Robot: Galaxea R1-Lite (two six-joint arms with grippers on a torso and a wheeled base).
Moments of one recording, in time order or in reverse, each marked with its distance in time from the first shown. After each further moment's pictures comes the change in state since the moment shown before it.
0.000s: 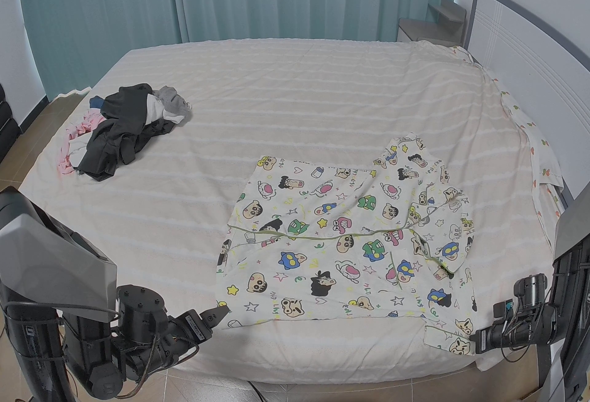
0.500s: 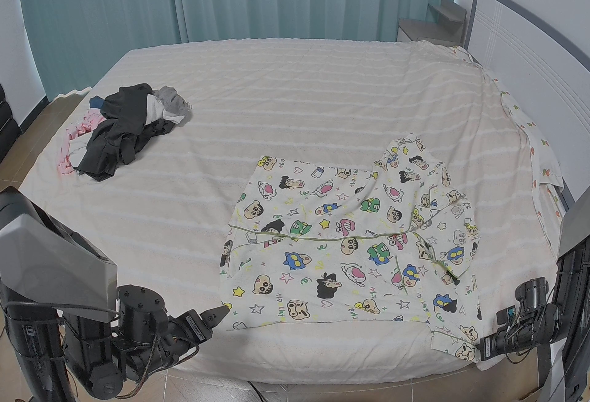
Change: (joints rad) left arm 0.000 0.001 0.000 0.000 0.000 0.000; right arm -0.038 -0.009 0.000 0.115 -0.083 -0.054
